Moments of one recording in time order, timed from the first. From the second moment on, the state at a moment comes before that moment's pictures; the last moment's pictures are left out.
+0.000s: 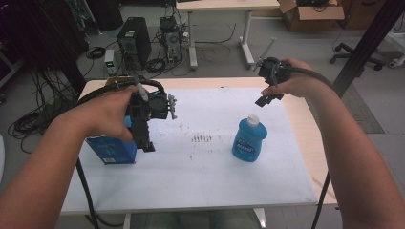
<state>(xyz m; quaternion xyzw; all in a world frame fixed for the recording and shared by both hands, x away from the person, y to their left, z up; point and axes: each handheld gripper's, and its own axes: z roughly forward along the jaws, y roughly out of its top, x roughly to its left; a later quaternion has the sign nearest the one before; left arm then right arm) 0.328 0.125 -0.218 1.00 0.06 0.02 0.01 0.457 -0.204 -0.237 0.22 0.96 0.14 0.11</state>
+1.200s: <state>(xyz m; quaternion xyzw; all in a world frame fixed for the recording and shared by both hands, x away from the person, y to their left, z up) 0.316 0.115 -0.257 1.00 0.03 0.01 -0.02 0.418 -0.258 -0.246 0.26 0.94 0.18 0.13</state>
